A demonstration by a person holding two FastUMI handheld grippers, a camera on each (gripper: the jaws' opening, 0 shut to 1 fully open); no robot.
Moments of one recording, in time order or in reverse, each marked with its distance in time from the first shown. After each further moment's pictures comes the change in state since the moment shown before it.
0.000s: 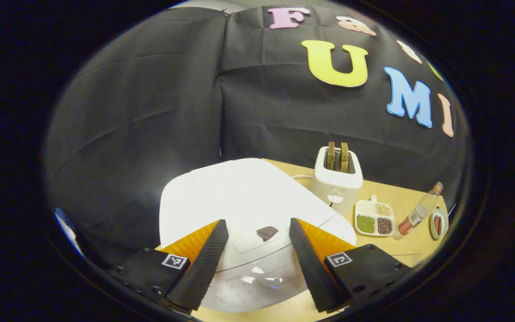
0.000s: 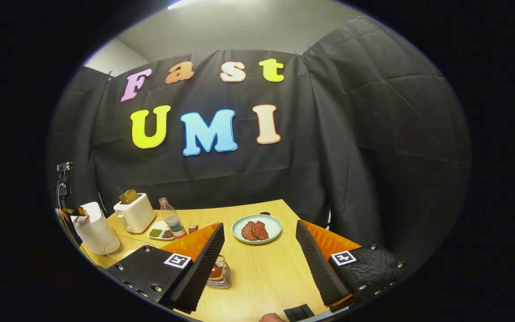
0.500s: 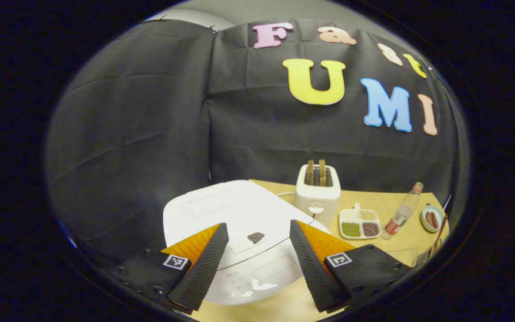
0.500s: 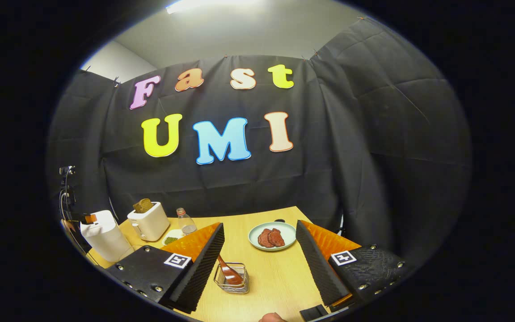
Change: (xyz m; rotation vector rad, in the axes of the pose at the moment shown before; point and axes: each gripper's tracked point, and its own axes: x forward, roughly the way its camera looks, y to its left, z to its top) left arm -0.063 -0.019 0.040 0.020 -0.213 -0.123; right arm -0.009 0.043 0.029 0.008 -0.051 0.075
